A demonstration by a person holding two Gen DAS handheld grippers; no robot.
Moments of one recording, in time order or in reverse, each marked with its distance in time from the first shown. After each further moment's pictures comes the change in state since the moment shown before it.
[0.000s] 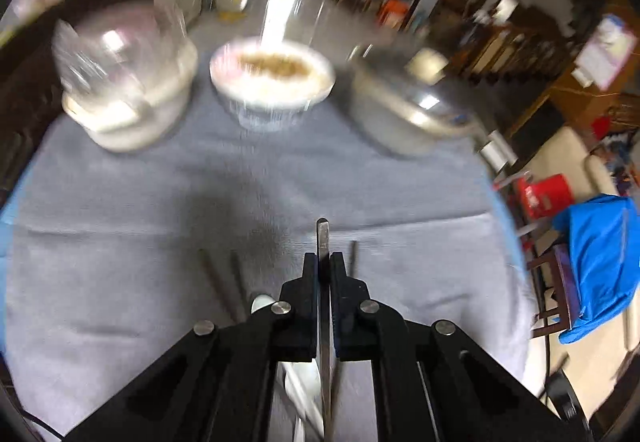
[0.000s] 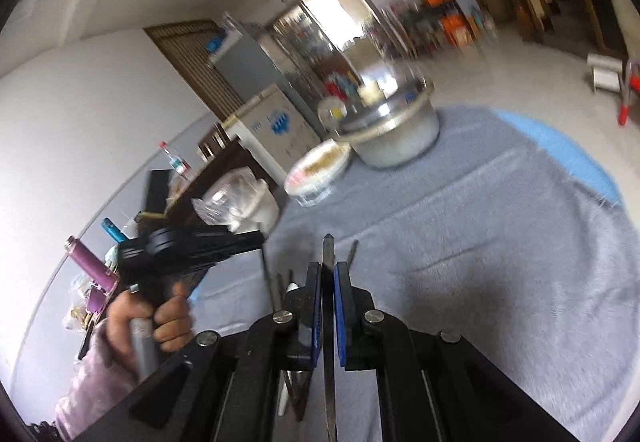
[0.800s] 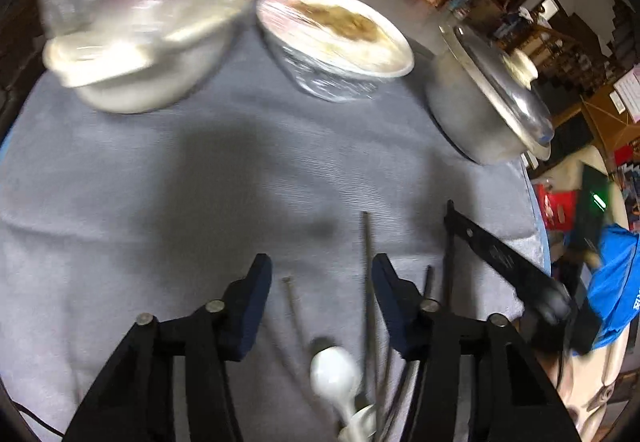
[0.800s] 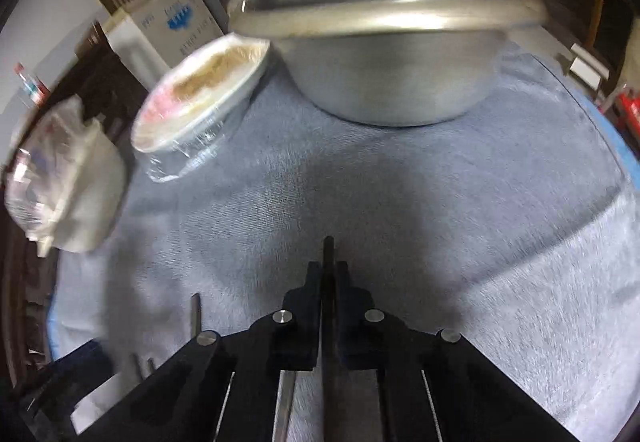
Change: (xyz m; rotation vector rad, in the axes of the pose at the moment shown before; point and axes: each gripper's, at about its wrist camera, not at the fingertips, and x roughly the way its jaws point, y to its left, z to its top) left arm 0.106 0.059 0.036 -0.148 0.220 0.022; right arm 0.308 -0.035 0.067 -0.027 0.417 -0.382
